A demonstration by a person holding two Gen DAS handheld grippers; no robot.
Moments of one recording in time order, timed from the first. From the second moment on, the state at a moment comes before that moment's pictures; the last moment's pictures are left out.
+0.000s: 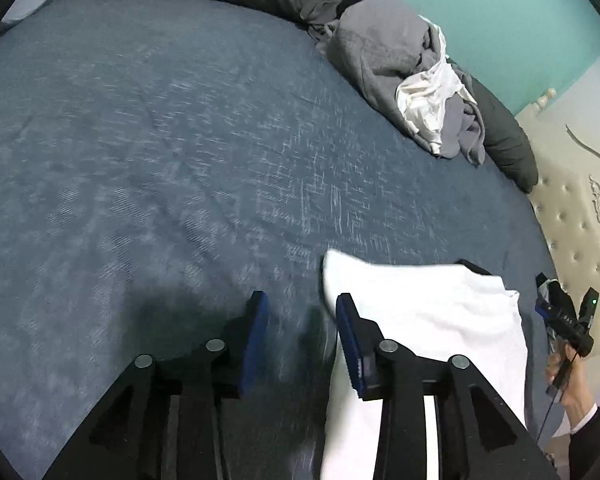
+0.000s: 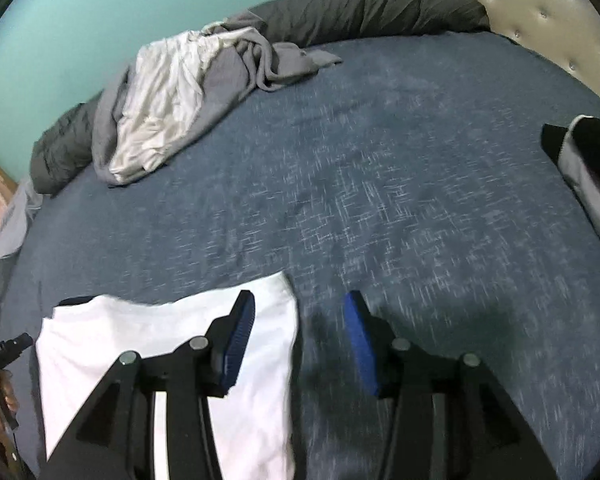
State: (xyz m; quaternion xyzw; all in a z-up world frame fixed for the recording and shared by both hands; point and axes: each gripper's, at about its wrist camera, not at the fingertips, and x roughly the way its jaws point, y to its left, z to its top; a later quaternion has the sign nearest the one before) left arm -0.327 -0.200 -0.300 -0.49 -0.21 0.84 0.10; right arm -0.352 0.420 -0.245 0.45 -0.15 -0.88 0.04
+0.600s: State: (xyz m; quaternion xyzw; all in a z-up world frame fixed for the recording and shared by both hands) left arm -0.155 -0.180 -0.316 -0.59 -0.19 0.78 0.13; right arm -0.185 0.251 -0.274 0.55 -0.15 -0.79 0.24
